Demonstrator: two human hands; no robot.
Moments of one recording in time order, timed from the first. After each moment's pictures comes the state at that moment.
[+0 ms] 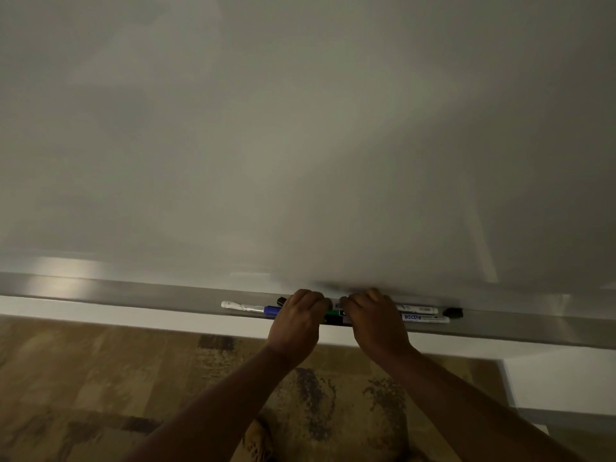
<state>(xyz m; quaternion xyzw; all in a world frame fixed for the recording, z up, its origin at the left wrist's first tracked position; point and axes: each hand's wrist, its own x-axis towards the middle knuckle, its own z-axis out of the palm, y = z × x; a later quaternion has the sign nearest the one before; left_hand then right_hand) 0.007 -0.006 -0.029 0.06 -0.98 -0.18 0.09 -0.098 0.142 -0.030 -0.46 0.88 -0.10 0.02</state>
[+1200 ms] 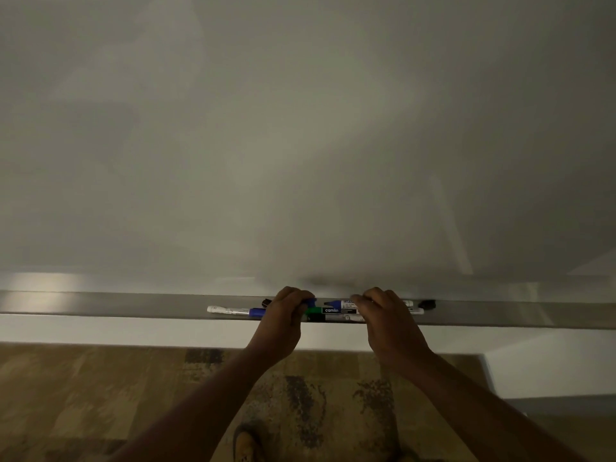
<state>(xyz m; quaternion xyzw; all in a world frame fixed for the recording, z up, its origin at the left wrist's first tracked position) 0.013 -0.003 -0.012 0.14 -0.89 -0.41 0.11 -0.095 0.200 0.012 -0.41 0.89 -0.19 0.04</state>
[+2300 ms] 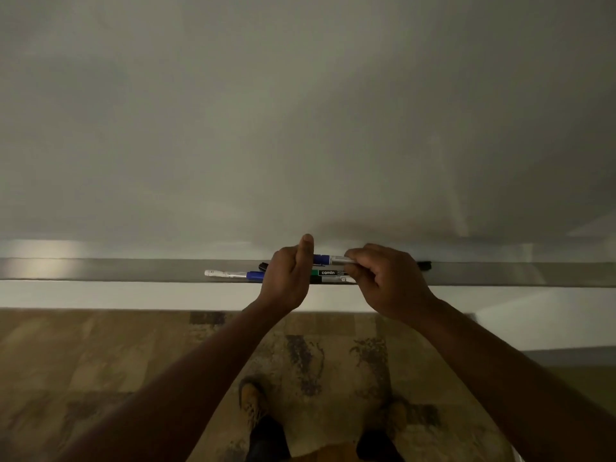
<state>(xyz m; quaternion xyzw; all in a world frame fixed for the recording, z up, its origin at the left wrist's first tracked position) -0.003 0.027 0.045 0.24 -0.80 -0.54 0.12 -0.099 0.199 0.062 -0.47 0.83 -0.30 0.02</state>
